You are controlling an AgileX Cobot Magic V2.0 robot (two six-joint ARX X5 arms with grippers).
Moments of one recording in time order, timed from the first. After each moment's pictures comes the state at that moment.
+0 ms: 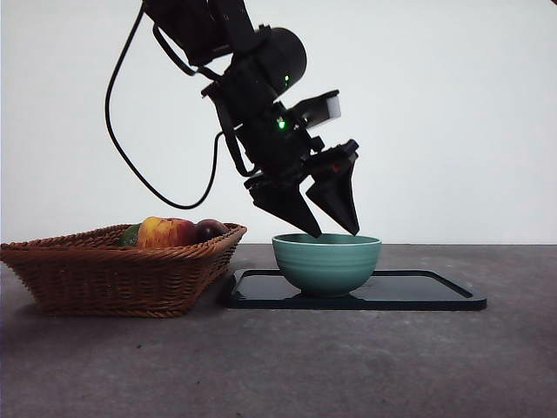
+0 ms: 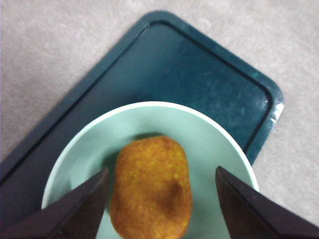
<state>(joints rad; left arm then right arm) -0.64 2.09 1.65 -0.44 0.26 0.21 0.59 0.55 0.75 -0.89 -0.31 0.24</state>
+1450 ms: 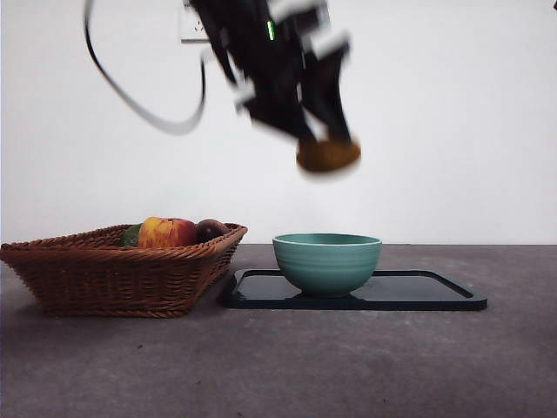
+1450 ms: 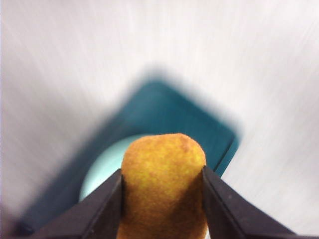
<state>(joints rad) -0.65 1.87 1.72 -0.55 0.25 0.16 0.59 0.55 0.75 -0.89 -0.29 0.24</state>
